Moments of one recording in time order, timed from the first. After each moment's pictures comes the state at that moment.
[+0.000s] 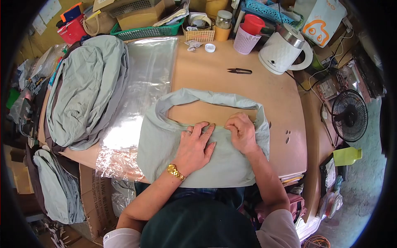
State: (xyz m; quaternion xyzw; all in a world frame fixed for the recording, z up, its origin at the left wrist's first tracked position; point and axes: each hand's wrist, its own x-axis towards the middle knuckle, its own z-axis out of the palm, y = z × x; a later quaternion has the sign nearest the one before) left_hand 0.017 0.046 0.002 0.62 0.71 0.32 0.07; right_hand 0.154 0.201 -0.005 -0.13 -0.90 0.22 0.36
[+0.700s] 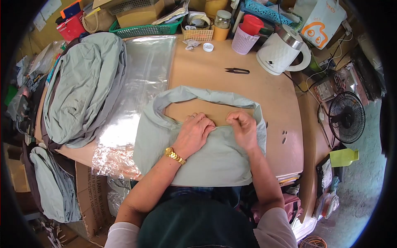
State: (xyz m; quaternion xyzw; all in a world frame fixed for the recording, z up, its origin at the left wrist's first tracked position) left_hand 0.000 0.087 -0.017 0.62 0.64 0.45 0.07; right_hand 0.157 0.206 -0.007 -0.19 -0.81 0.39 0.38
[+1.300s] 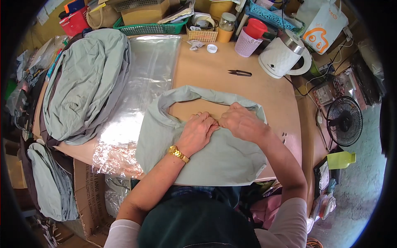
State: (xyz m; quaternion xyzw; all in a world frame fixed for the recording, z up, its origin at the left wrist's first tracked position) left_hand -0.002 0.089 -0.017 0.62 0.63 0.45 0.06; right_hand 0.129 0.224 0.066 0.00 -1.00 0.06 -0.04
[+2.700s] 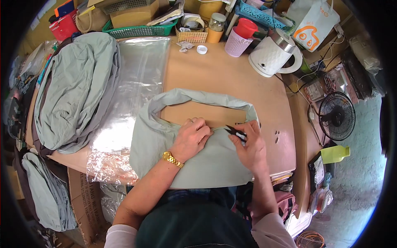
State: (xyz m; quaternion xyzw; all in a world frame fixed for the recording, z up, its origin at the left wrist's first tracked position) left_hand -0.002 0.082 -0.014 0.66 0.57 0.50 0.01; right_hand 0.184 0.154 0.076 -0.36 -0.88 0.21 0.23
